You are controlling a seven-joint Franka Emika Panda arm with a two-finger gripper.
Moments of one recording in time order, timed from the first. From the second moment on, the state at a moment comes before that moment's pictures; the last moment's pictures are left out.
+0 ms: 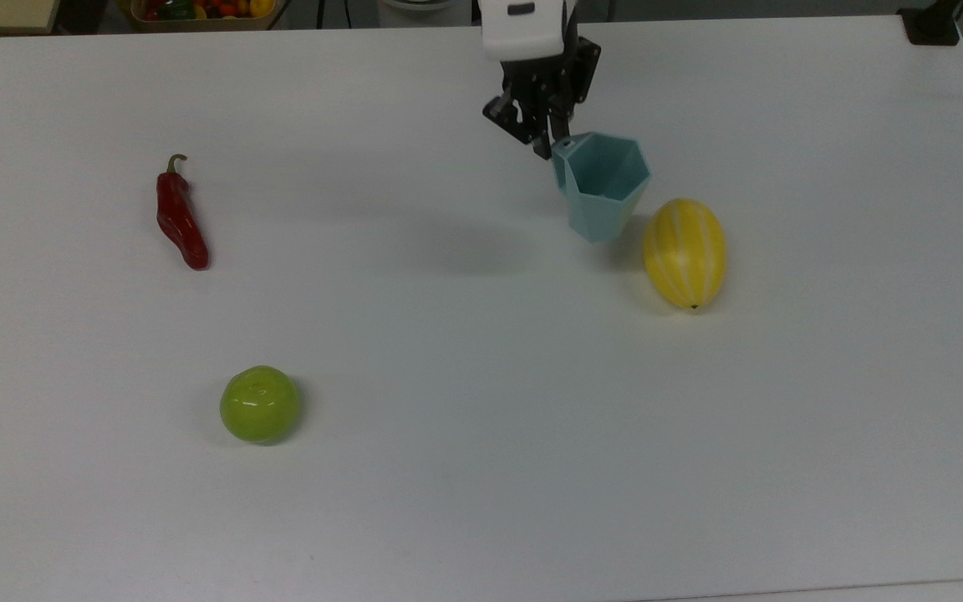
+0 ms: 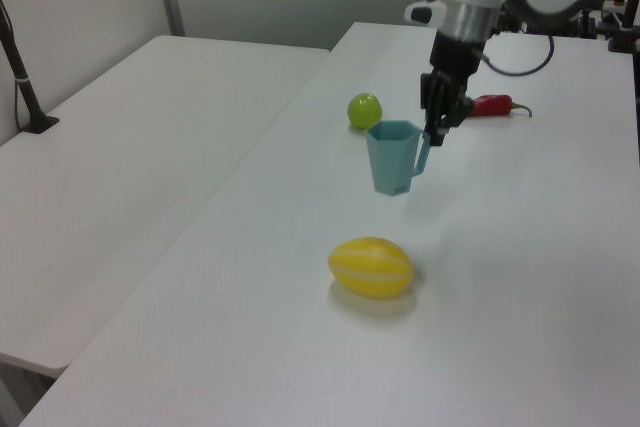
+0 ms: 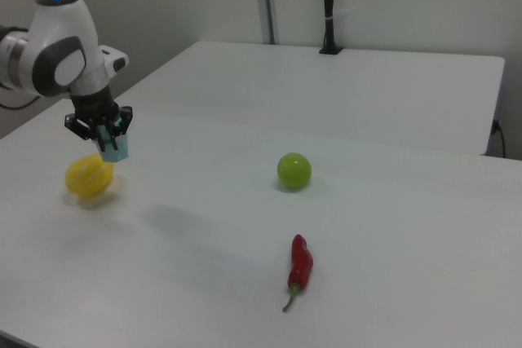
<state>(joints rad) 0.11 0.04 0.17 -1.92 0.18 2.16 -0.56</state>
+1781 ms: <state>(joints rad) -0.01 -0.16 -0.16 -2.26 0.10 2.05 -0.50</state>
